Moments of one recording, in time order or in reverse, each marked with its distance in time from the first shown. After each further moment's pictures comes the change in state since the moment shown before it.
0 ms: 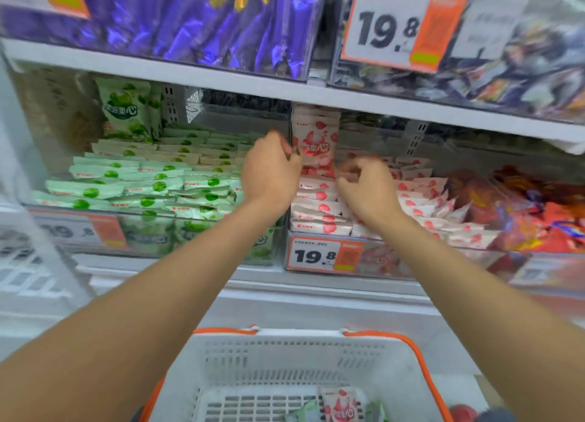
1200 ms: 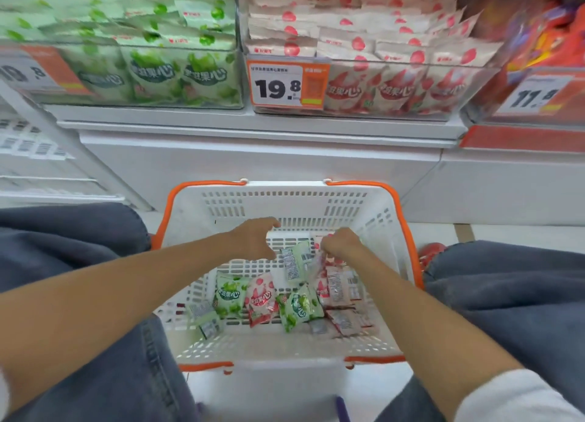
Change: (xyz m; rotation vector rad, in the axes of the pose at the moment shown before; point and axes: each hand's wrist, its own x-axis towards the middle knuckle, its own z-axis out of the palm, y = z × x) left_hand -0.255 -0.146 0.045 0.391 -1.272 -0.189; right_hand -0.289 0.141 0.089 0.070 -0.856 0.877
